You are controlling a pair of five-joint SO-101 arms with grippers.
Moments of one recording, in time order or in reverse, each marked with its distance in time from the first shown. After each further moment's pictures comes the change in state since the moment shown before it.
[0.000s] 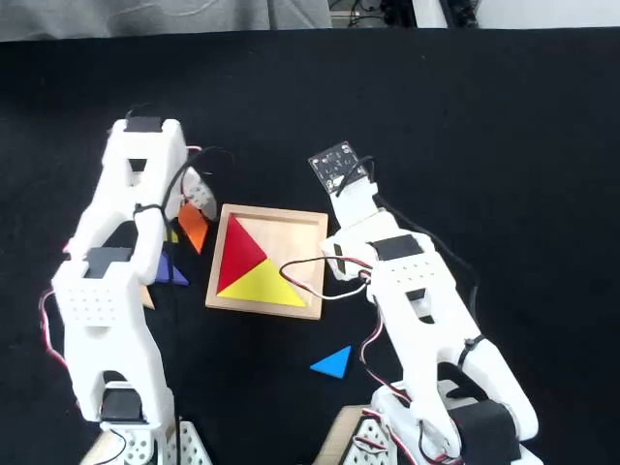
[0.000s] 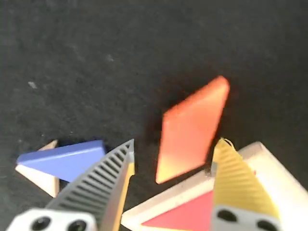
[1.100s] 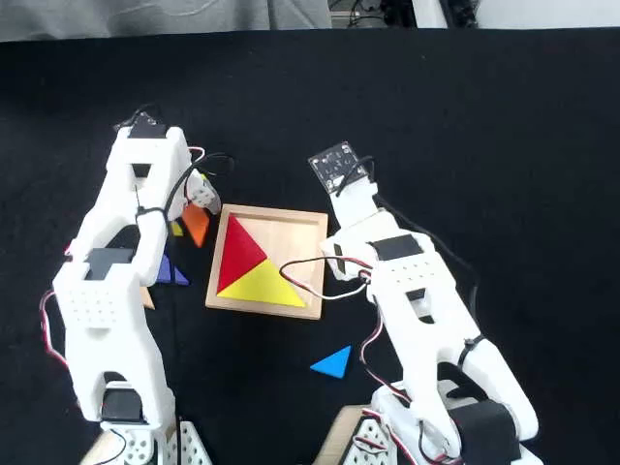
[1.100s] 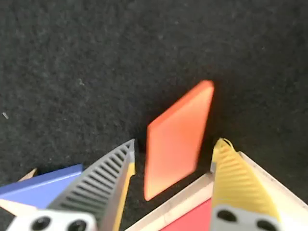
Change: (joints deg) left arm 1.1 -0.4 4.0 -8.5 -3.6; right arm 0.0 0.0 0.0 0.0 0.0
